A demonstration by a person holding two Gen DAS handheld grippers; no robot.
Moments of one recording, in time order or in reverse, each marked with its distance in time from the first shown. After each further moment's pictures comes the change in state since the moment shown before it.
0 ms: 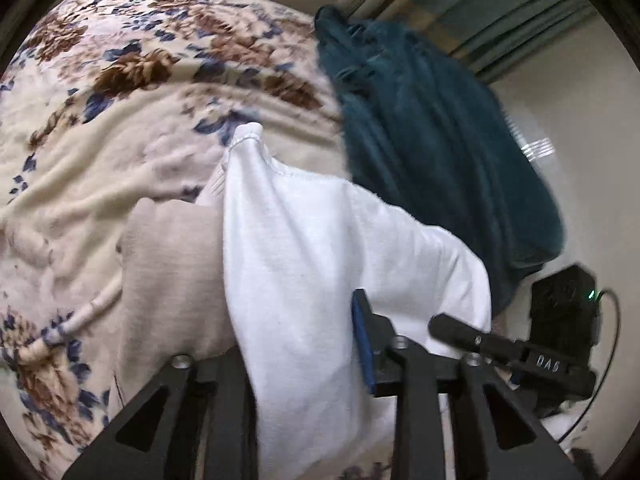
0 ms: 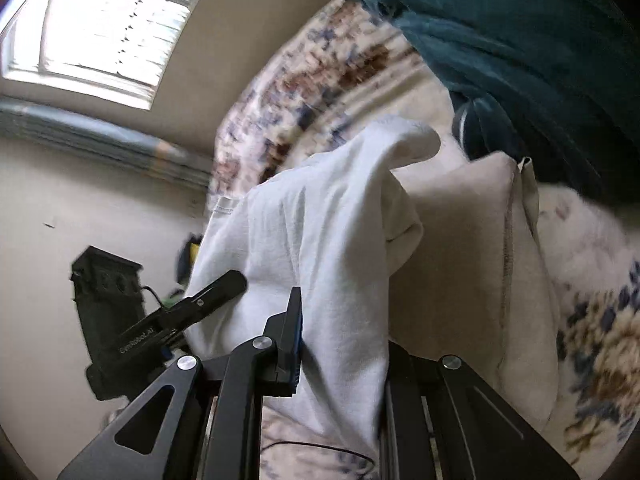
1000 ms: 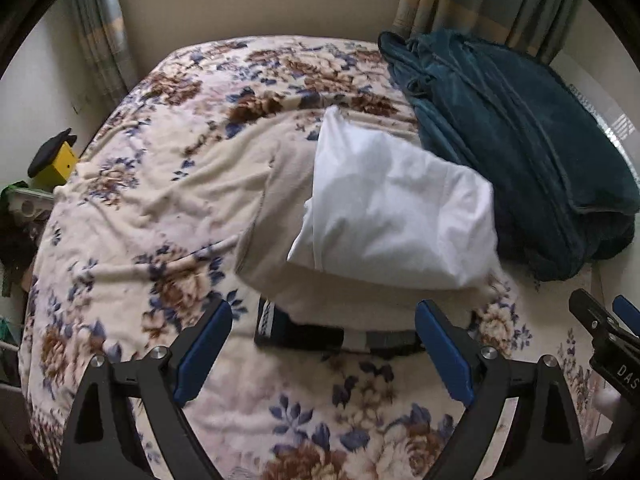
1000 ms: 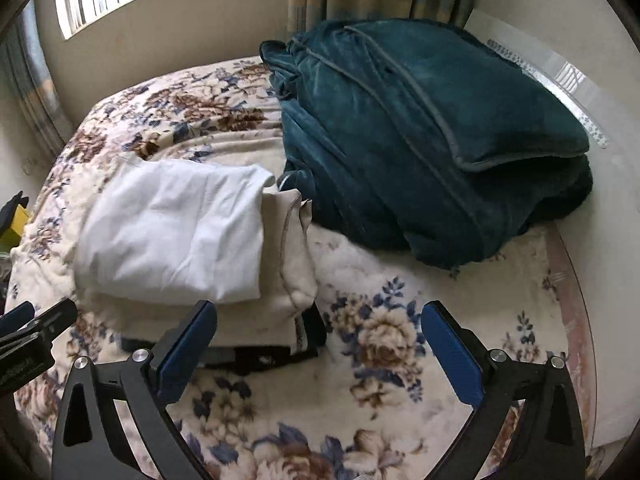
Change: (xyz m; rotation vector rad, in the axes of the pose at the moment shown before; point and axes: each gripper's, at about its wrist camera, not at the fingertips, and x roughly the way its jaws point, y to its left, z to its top) left arm -0.119 -0.093 -0.129 0.049 -0.128 0.512; right arm -0.148 0.087 -0.123 -0.294 -0.266 -0.797
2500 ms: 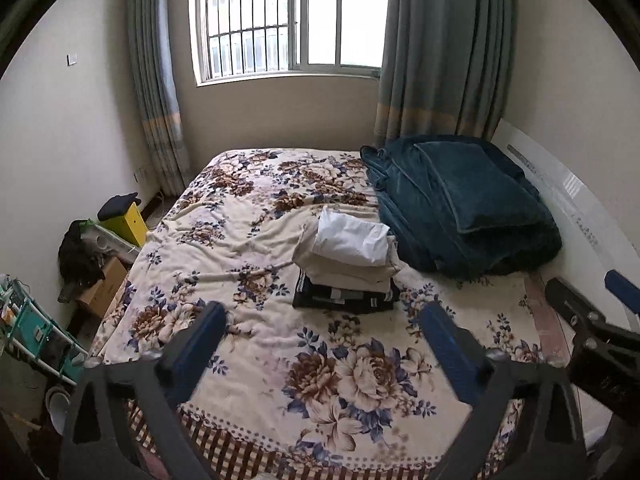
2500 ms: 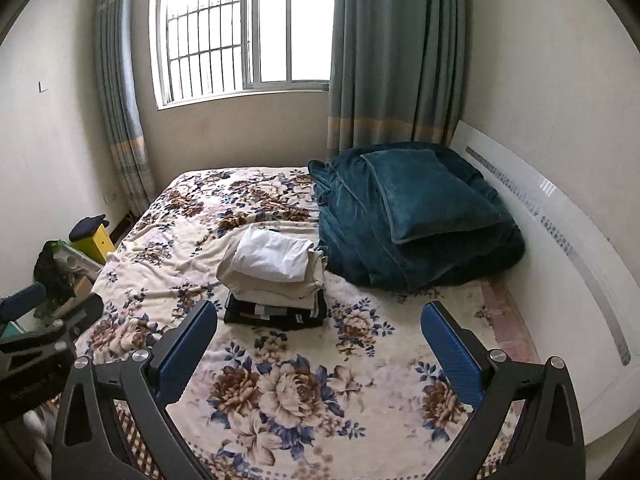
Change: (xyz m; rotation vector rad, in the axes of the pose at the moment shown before) left arm -0.409 -0.041 -0.193 0.020 -0.344 0.059; right arm -0.521 -0.096 -0.180 -0.101 -0.359 0.139
